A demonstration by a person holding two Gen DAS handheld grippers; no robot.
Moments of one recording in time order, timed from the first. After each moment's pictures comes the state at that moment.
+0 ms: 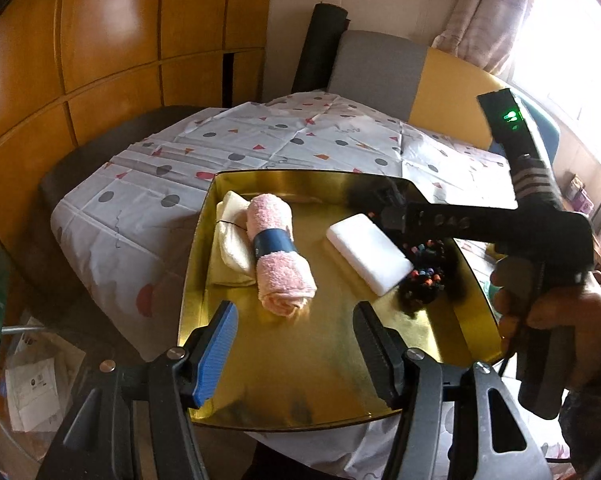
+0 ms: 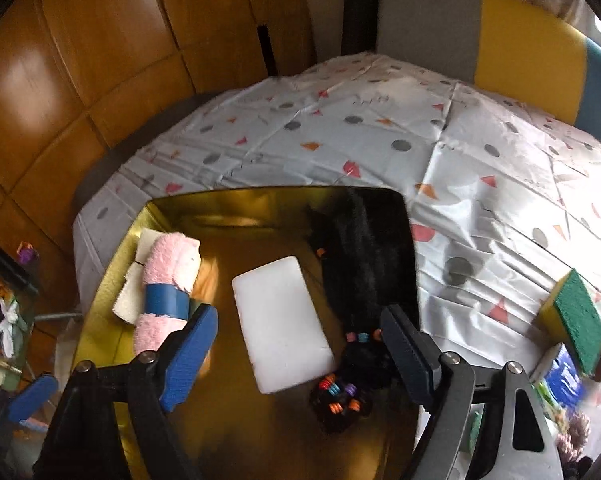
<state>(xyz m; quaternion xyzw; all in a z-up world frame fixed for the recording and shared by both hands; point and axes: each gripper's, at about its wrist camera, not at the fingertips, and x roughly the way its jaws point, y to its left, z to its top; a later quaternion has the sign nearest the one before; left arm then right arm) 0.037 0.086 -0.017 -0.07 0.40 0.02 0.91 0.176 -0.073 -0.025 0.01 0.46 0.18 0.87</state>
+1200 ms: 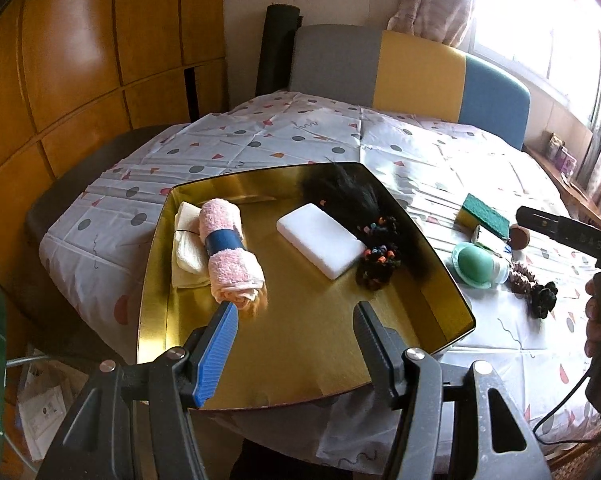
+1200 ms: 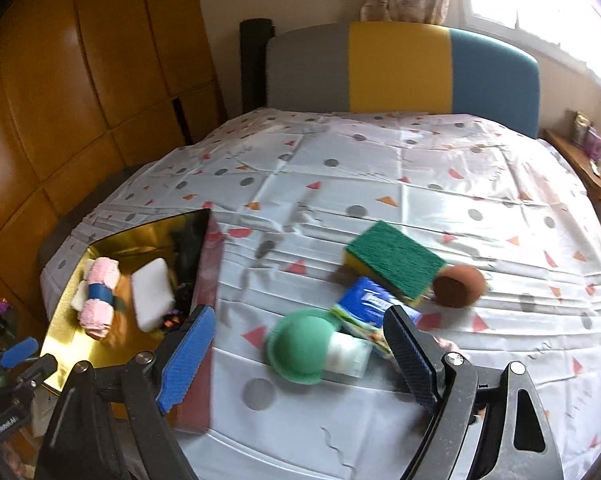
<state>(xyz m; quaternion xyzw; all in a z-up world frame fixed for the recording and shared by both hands) 0.025 0.036 -0.011 -0.01 0.40 -0.02 0.92 0.073 -0.250 0.009 0.06 0.38 0.05 0.92</state>
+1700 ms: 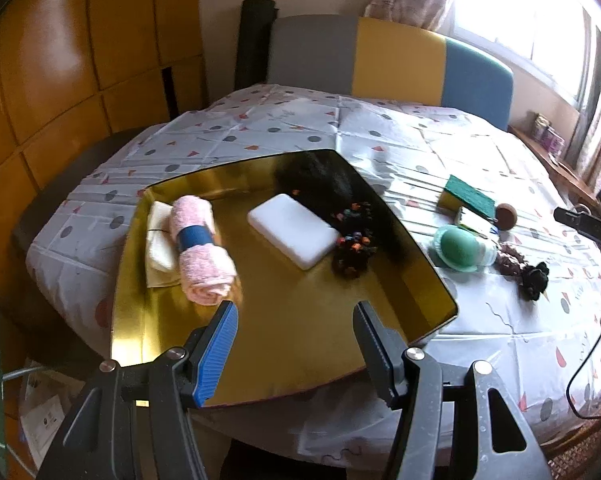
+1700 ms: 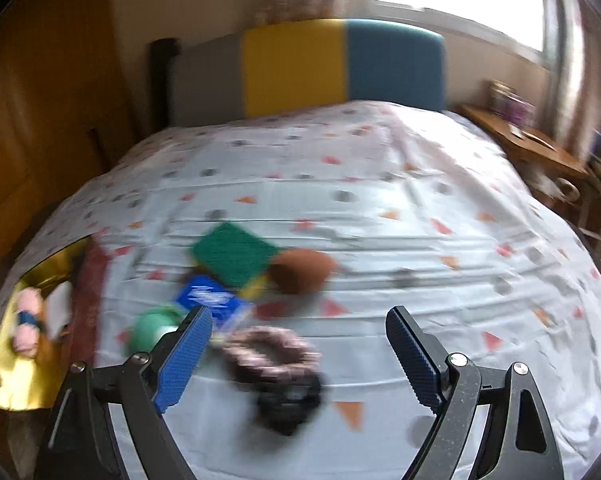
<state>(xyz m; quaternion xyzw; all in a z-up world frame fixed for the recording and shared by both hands) 0.027 0.014 -0.016 0.01 0.41 -0.06 0.91 0.044 -0.380 -0.010 0.10 0.38 -0.11 0.91</state>
